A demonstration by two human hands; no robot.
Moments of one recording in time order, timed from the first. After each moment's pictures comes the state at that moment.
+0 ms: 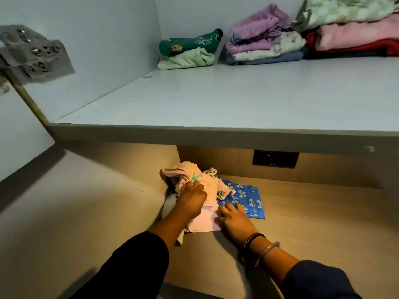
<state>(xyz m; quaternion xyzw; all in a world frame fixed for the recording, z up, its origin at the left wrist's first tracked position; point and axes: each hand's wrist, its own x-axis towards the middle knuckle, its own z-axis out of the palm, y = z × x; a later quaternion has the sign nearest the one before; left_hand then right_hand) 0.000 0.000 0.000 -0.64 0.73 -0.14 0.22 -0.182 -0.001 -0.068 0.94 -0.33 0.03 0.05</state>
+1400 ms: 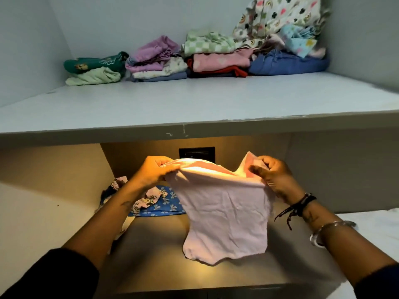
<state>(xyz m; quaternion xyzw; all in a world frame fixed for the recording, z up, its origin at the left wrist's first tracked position) -0.149 0.026 0.151 -0.55 0.62 0.38 -0.41 -0.489 0.014 0.117 0.62 -0.52 0.46 -0.38</state>
